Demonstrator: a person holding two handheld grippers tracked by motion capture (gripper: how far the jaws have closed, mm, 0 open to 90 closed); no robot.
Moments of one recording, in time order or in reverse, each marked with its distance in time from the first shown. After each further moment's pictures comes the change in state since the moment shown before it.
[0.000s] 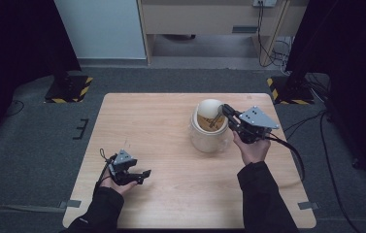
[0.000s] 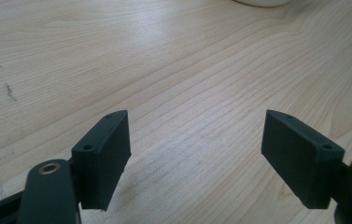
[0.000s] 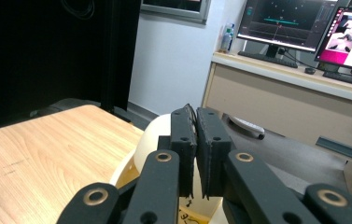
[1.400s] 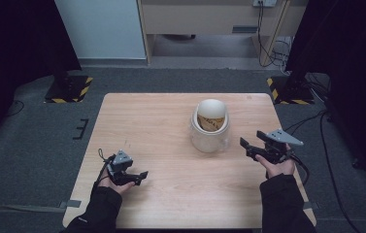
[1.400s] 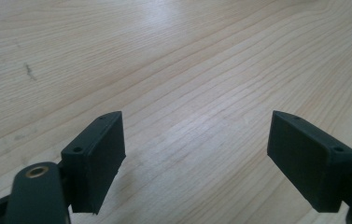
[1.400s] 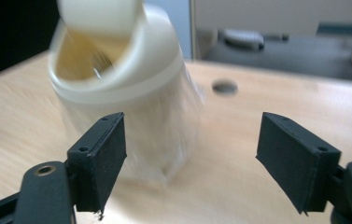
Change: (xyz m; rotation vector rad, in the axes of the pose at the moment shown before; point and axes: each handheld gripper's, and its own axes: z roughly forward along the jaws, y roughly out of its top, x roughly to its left) left arm 0.011 -0.006 0.000 0.052 0.042 -0.004; right arm -0.046 -0.091 -0.055 0.296 -0.052 0.271
